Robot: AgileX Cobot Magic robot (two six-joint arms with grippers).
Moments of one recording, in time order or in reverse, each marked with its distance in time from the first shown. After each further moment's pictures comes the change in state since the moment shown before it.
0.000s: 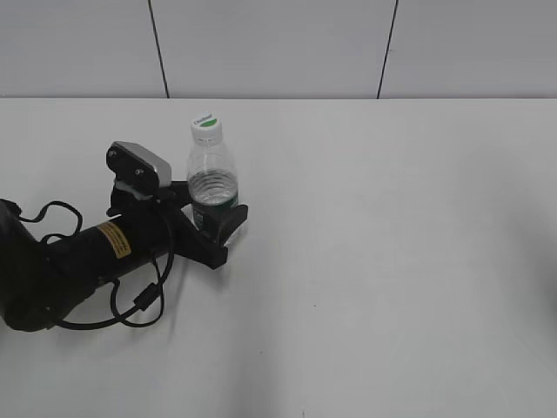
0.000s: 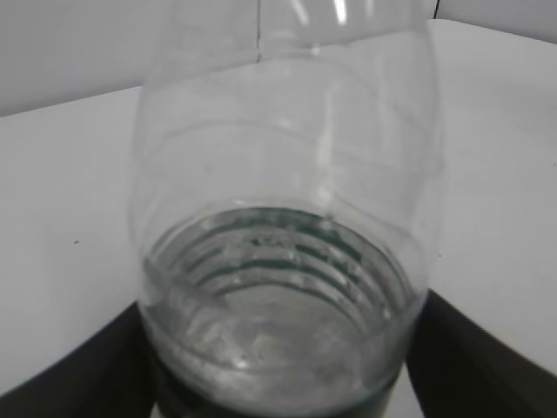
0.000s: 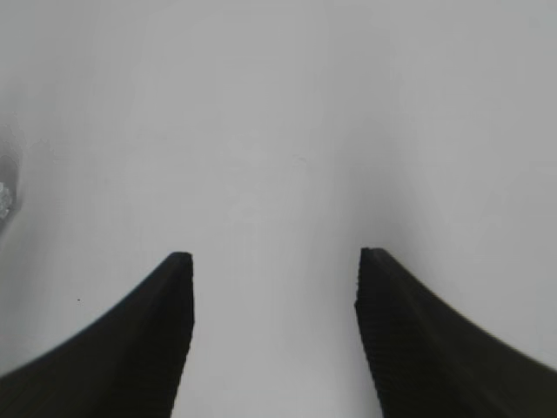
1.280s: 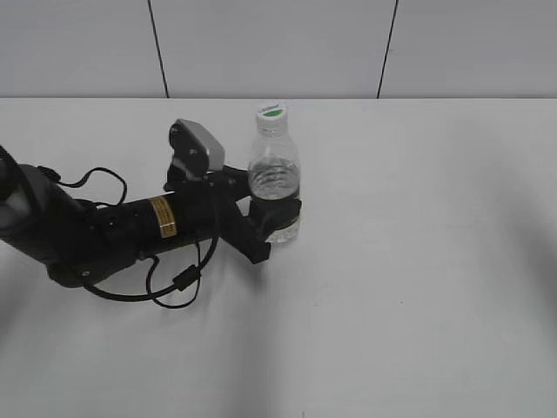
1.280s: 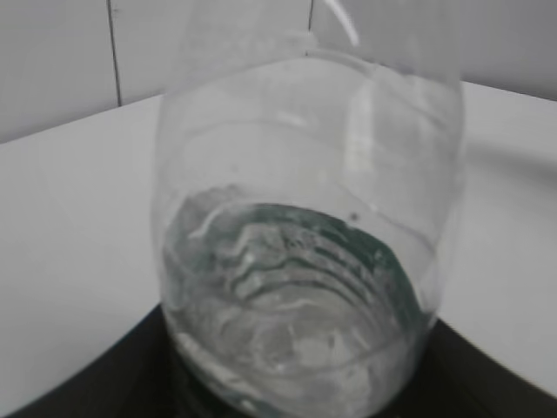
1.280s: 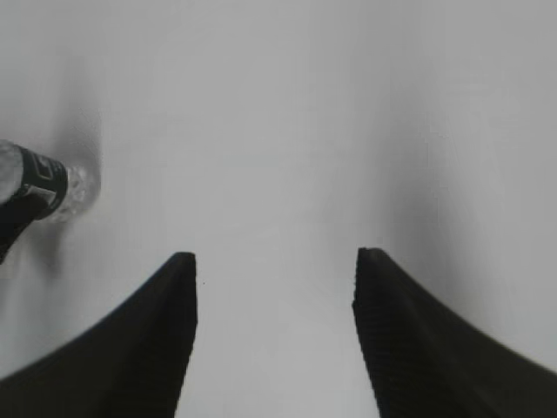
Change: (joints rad) left arm -0.050 0.010 -0.192 0.269 0.096 -0.152; right arm 0.000 0.247 -0.130 0.073 0.040 0.001
